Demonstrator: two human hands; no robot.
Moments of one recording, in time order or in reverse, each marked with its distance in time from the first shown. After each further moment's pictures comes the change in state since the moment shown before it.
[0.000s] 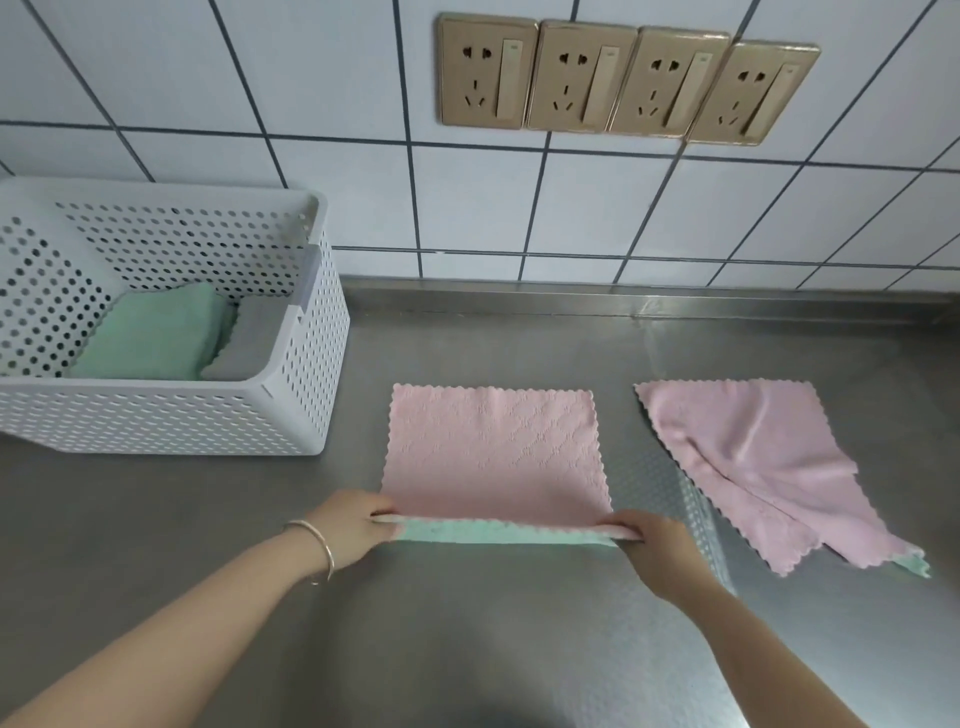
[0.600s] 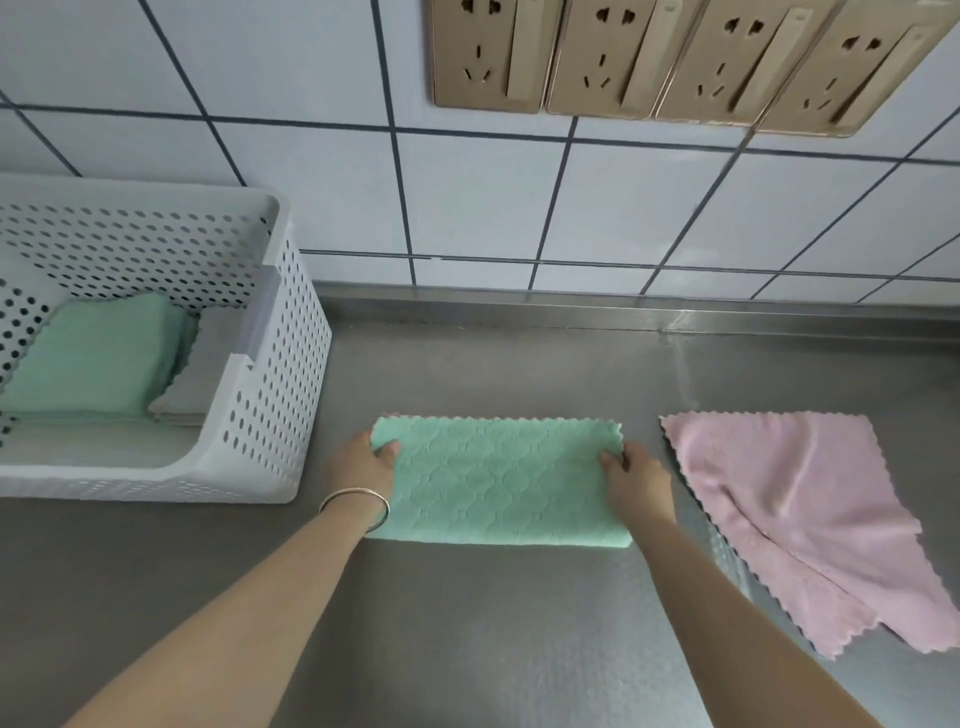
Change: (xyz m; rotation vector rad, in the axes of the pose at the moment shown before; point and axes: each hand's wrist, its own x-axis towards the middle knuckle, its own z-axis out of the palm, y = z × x) left_hand 0.110 0.031 -0.029 -0.220 0.485 -0.520; right_hand 0.131 -0.042 -0.007 0.237 0.193 0.355
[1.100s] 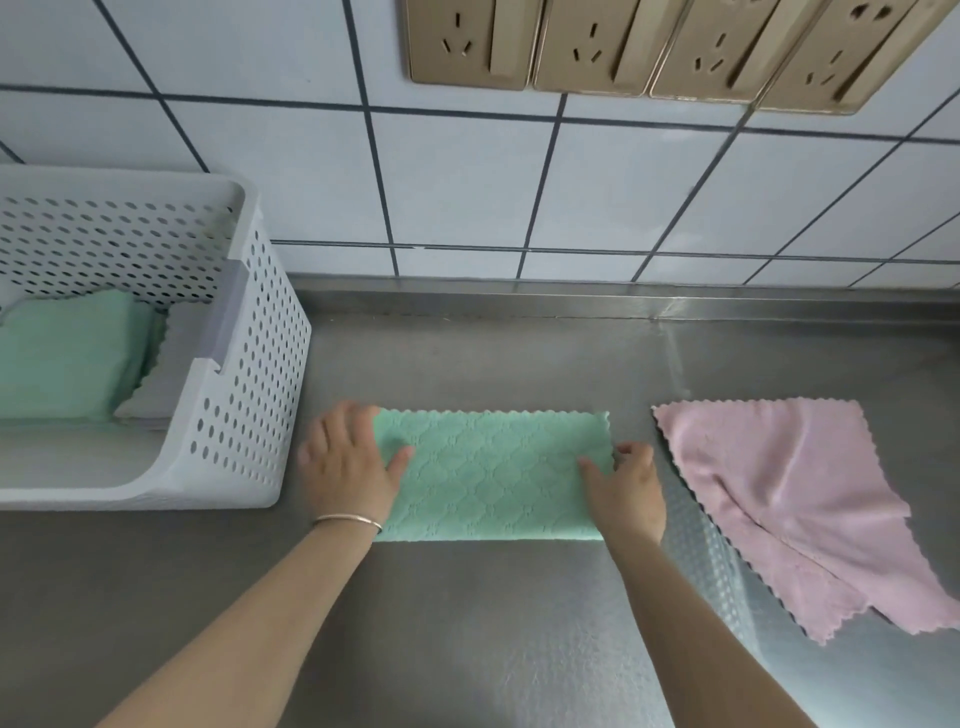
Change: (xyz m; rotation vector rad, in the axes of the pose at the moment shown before) left_hand 0.000 -0.009 0.012 0.375 0.328 0.437; right_hand -0.015 -0.002 0.015 -0.023 0.167 0.093
